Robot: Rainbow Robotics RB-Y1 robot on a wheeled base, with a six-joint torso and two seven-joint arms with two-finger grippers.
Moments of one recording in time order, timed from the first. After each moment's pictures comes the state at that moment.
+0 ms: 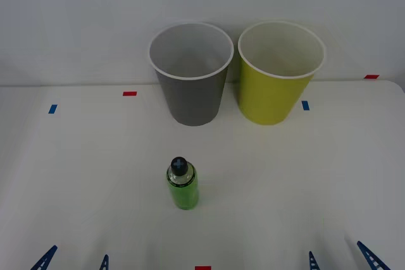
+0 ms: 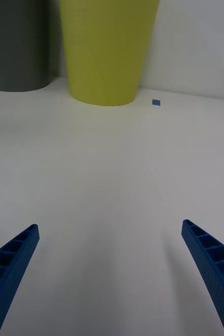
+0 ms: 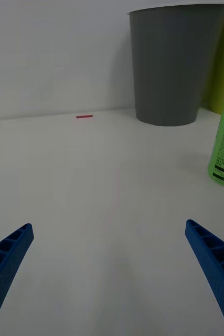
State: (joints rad) right arm 0.85 -0.41 0.27 -1.73 -0.13 -0.64 1.62; left arm 0.89 0.30 -0.18 -1.69 -0.08 -0.79 -1.37
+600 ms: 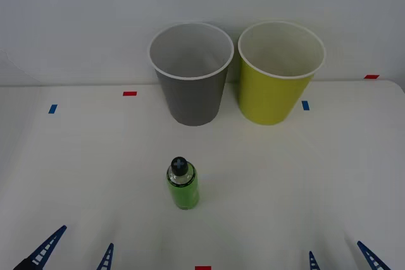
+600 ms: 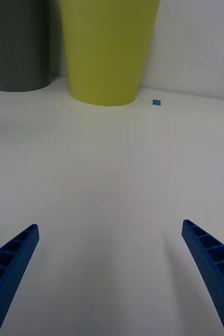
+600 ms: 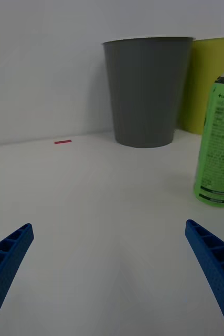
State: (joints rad) right arm 0.85 -0.41 0.27 -1.73 -0.13 -0.64 1.62; left arm 0.72 0.50 -0.29 -1.62 0.03 -0.88 -1.40
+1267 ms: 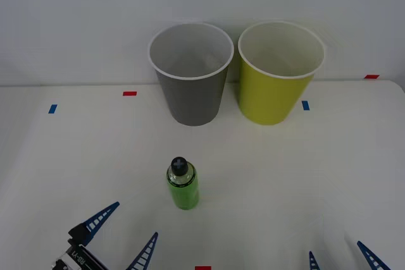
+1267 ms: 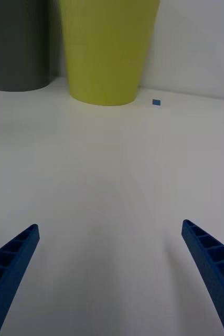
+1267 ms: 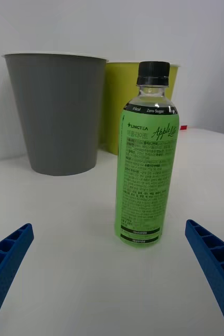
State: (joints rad) right arm 0.85 -0.41 0.27 -1.73 -0.13 -0.64 1.62; left arm 0.46 0.67 -0.57 -1.62 0.15 -0.83 -1.45
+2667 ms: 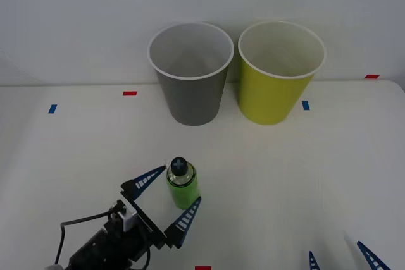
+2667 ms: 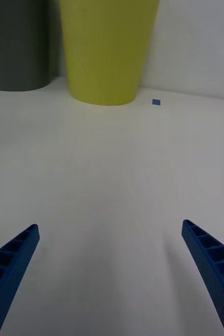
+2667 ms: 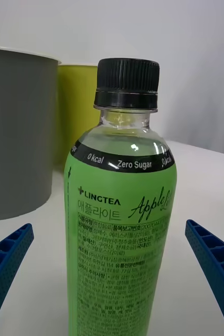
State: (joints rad) right arm 0.85 -0.41 0.27 -1.73 -0.13 -0.64 1.62; left arm 0.12 0.65 -0.76 -1.62 0.29 -0.62 -1.49
